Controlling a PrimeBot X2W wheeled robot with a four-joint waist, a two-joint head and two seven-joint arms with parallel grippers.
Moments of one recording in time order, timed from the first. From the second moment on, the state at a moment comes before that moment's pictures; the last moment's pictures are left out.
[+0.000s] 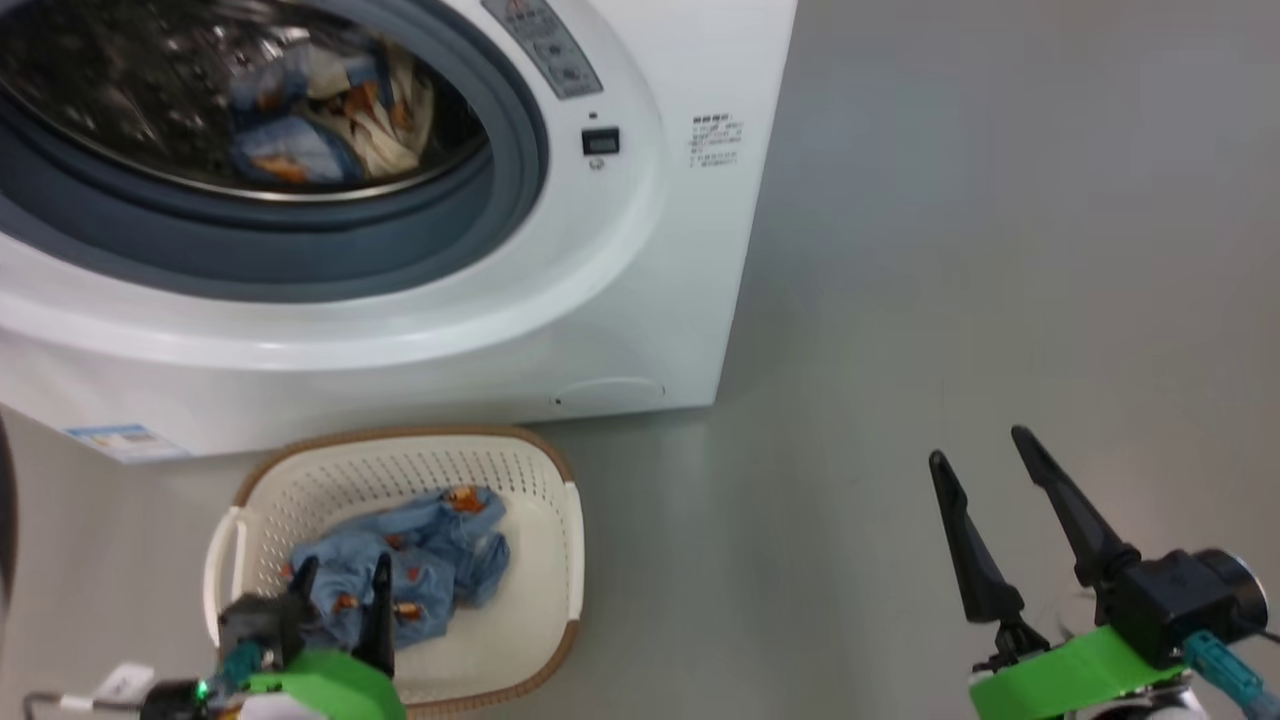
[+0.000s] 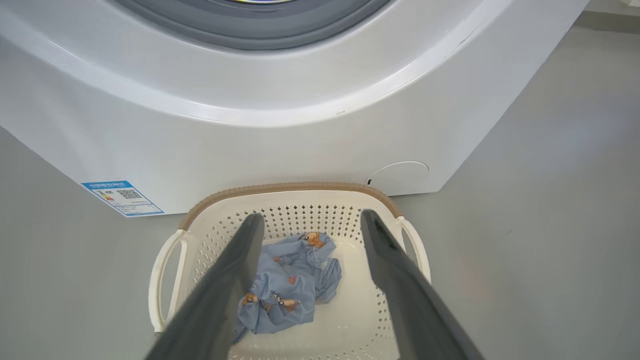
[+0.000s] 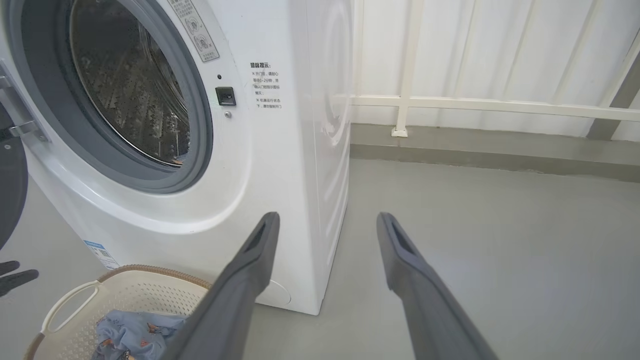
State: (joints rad) left arm -0.22 0.18 -0.37 0.53 -0.42 0.07 -0.22; right arm 0.01 -0.08 0.03 -0.13 0.10 0.13 -0.18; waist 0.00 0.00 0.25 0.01
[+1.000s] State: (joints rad) left arm -0.88 0.21 -0.34 1.24 -0.42 0.03 -0.23; right arm -0.27 -0.08 0.07 -0.14 0.12 0.13 -0.25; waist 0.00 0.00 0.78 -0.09
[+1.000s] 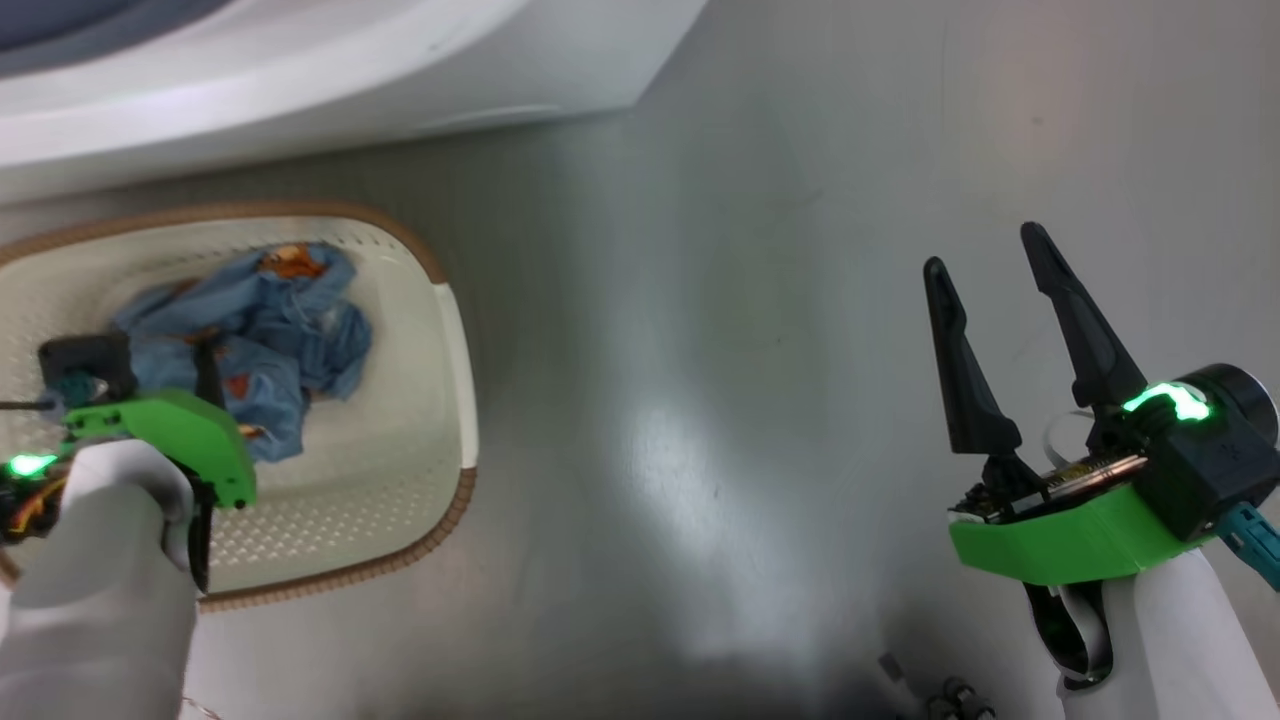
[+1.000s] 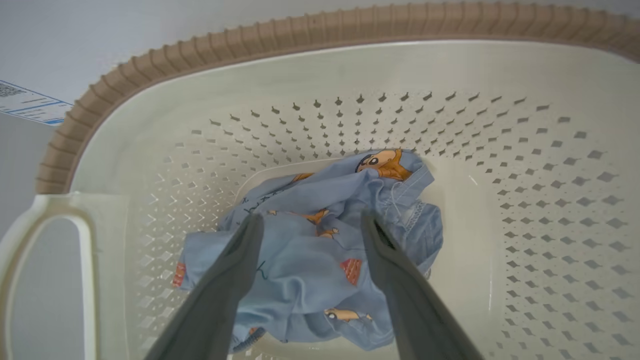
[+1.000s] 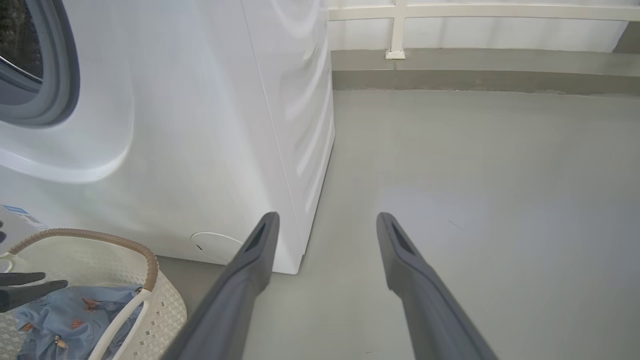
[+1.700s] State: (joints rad) left arm -0.93 0.26 -0.35 1.28 -0.42 0.16 -0.12; right arm -0.31 -0.07 0.09 -0.14 0.13 0.13 -0.25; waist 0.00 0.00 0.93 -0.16
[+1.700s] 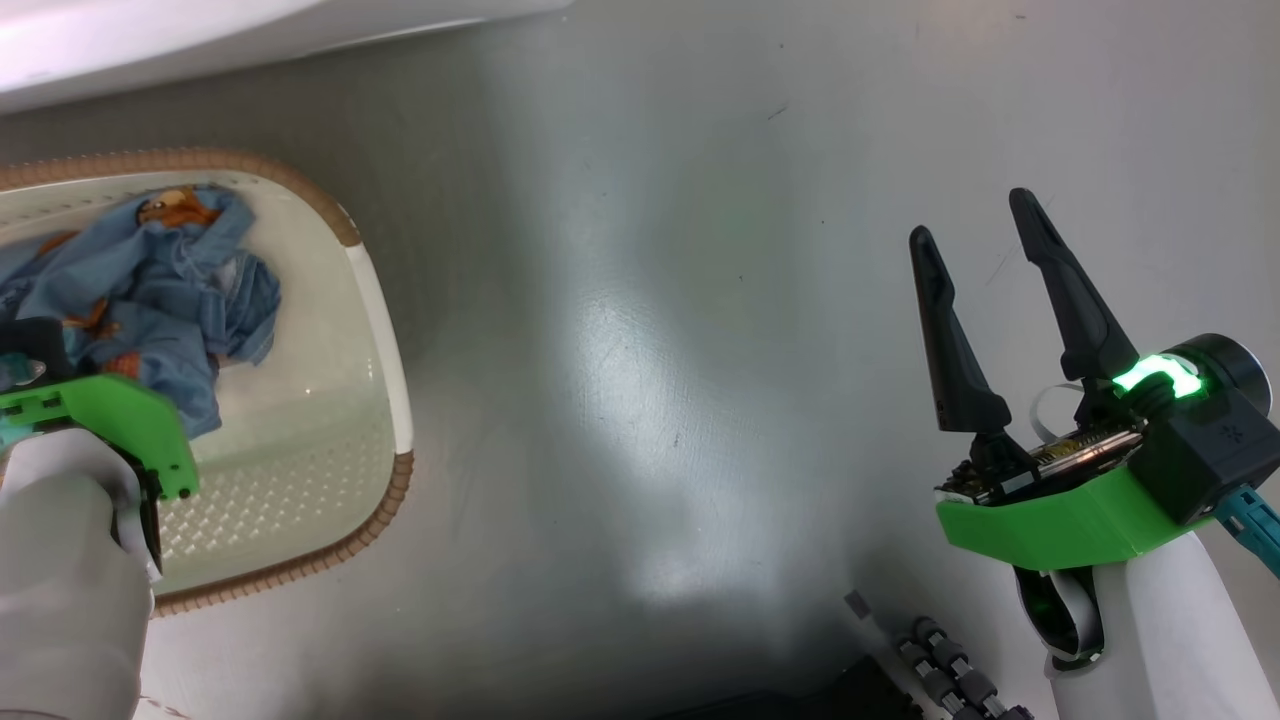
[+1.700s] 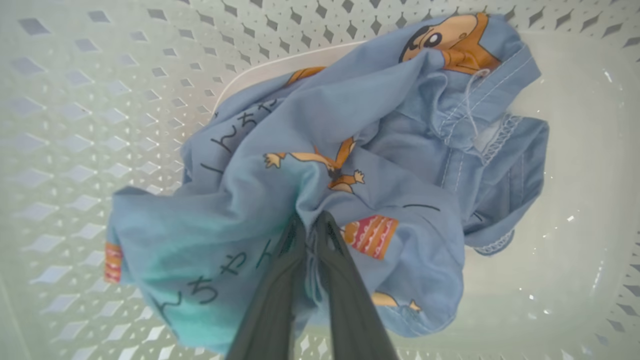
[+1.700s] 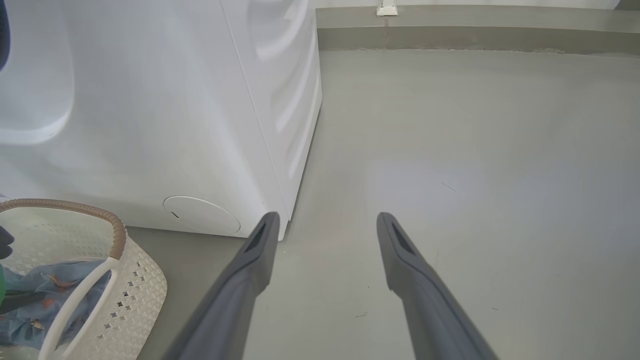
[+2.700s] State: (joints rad) left arm -0.63 0.20 -0.19 0.76 -0.39 0.17 -0.25; right arm -0.28 -0.09 0.03 -0.14 0.12 0.13 -0.26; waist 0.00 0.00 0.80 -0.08
